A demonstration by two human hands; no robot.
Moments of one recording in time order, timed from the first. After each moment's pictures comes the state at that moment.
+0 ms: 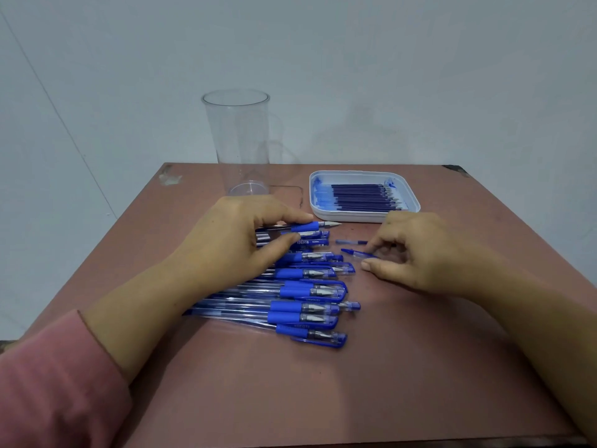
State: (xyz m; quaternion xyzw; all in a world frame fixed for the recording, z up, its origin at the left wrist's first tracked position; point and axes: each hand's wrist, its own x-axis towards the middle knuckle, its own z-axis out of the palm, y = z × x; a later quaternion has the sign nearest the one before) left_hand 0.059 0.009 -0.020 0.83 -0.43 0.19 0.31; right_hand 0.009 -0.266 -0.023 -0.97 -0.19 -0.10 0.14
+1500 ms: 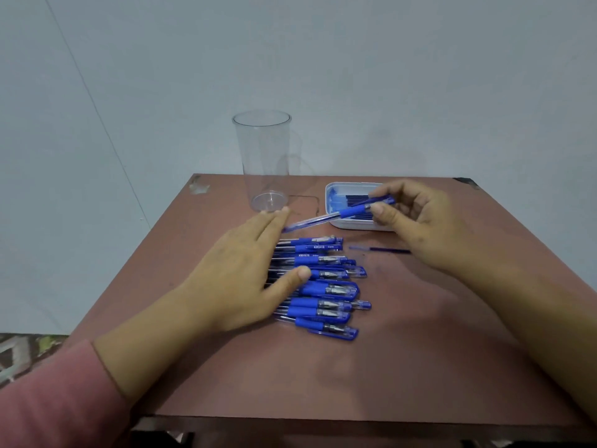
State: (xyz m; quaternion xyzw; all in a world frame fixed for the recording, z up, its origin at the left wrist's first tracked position) left_hand 0.017 0.031 -0.024 0.93 -0.32 0.12 0.13; right_hand 0.015 -0.236 -0.001 -0.81 -0.14 -0.17 0.55
